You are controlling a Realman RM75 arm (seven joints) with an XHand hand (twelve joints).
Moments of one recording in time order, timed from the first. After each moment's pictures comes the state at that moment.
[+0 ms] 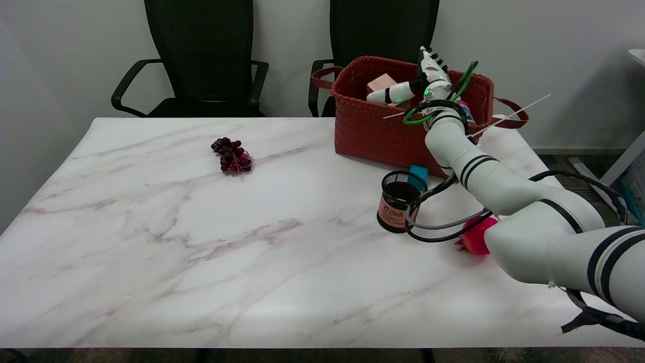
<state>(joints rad) 0.95 -1.26 -1.91 0.39 1.41 0.43 -0.20</state>
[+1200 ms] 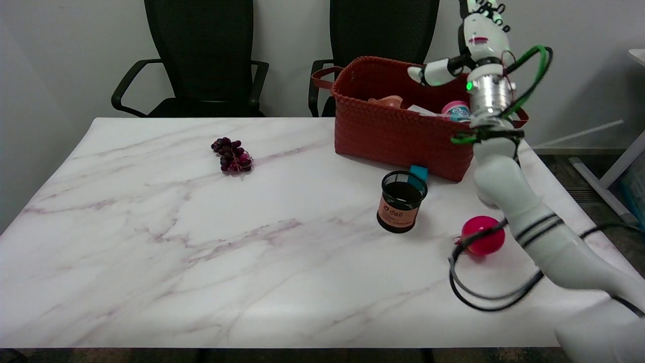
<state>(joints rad) 0.44 -1.09 -1.75 1.33 1.49 0.58 -0.62</state>
